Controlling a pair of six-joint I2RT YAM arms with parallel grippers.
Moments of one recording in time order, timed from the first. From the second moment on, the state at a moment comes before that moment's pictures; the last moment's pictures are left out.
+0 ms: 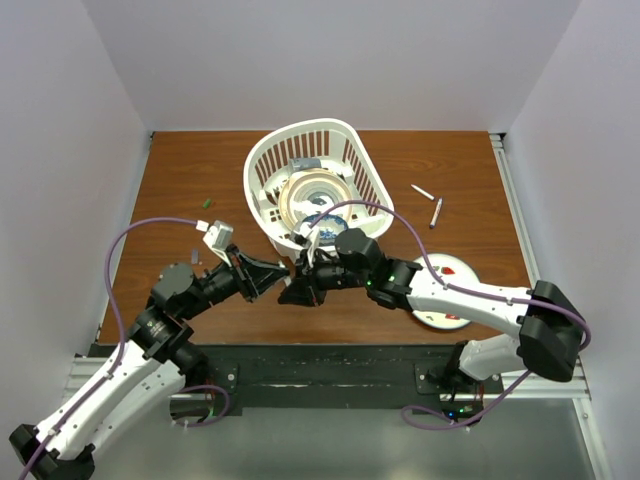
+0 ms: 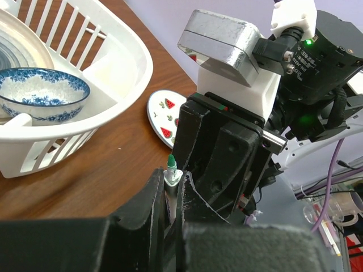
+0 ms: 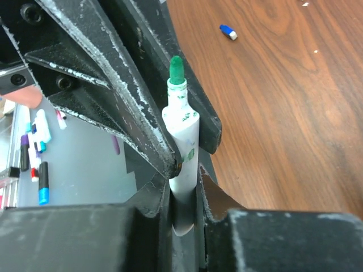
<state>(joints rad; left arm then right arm) -0.63 0.47 0.48 -0.02 0.33 -0.64 1.04 1.36 0.89 0.12 -0.44 0.39</state>
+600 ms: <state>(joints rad) -0.63 0.70 0.88 -0.26 -0.30 -0.45 1.03 1.11 0.76 0.15 -0.36 0.41</state>
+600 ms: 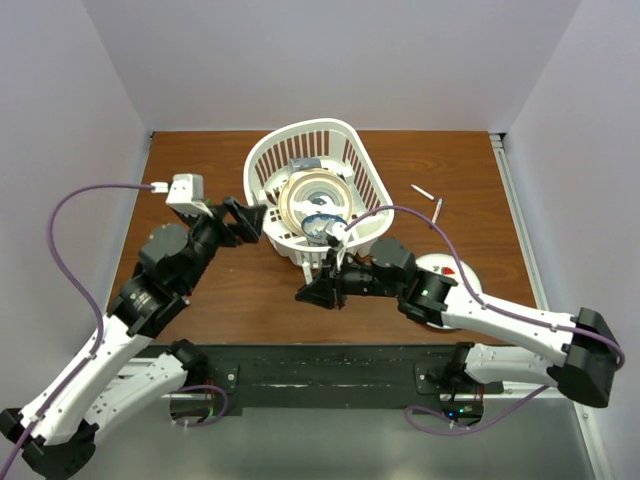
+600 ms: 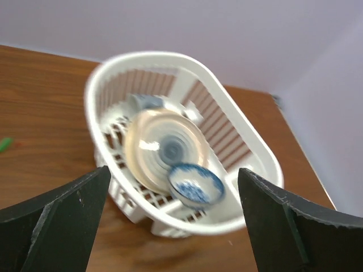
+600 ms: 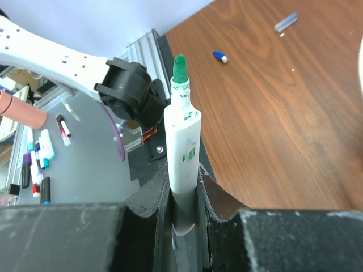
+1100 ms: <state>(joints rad) -0.14 1.11 1.02 -0.25 -0.52 -0.55 1.03 0.74 0.73 0.02 -0.27 0.33</state>
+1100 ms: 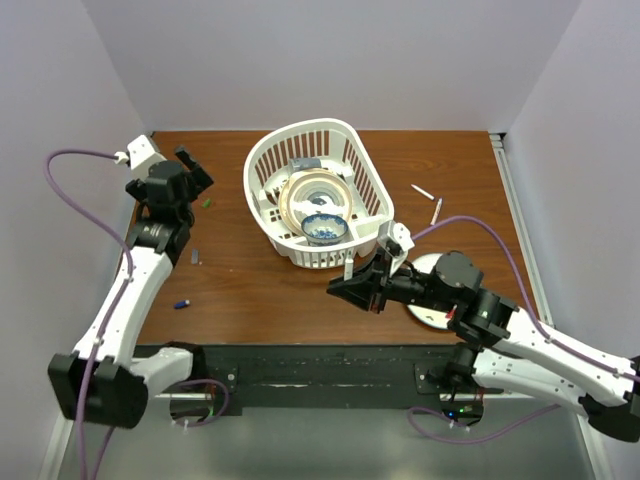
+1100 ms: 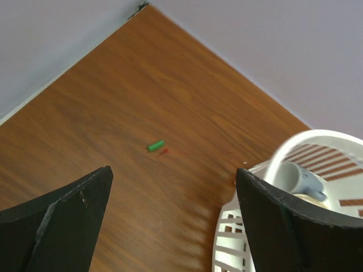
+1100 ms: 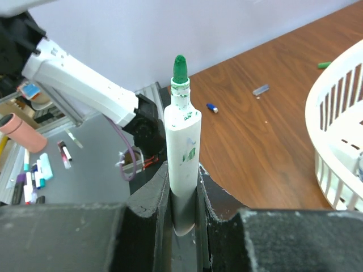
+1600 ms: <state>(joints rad) 0.03 1.89 1.42 -0.48 -0.34 -0.81 1.03 0.72 0.69 -0.08 -0.17 0.29</state>
